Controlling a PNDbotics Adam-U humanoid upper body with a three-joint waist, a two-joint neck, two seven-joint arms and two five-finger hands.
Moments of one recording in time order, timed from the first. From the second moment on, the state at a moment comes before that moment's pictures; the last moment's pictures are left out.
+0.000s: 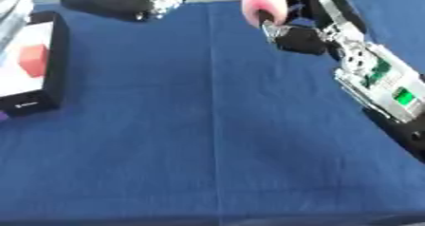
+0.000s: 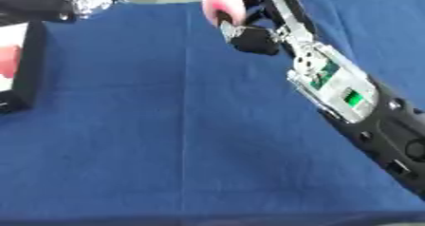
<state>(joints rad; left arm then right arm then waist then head) -1.16 0.46 -0.60 -1.71 -0.30 0.27 -0.42 -0.48 -0.73 0.35 -1.91 -0.15 0.32 -0.36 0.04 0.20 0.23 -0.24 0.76</state>
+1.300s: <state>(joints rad) -1.15 0.36 -0.67 -1.60 -0.42 0.20 -0.48 -0.46 -0.68 0.40 -1.92 -0.13 0.25 -0.32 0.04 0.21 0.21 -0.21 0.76</state>
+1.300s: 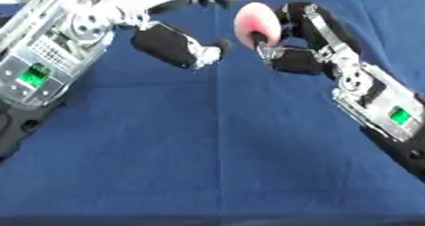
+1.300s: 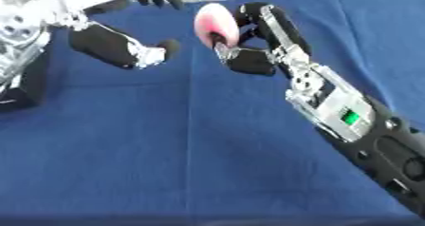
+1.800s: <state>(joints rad) -1.14 0.34 -0.67 -1.60 -0.44 0.23 -0.45 -0.45 -0.68 0.41 -1.92 -0.11 0.24 -0.29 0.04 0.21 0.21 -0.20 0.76</state>
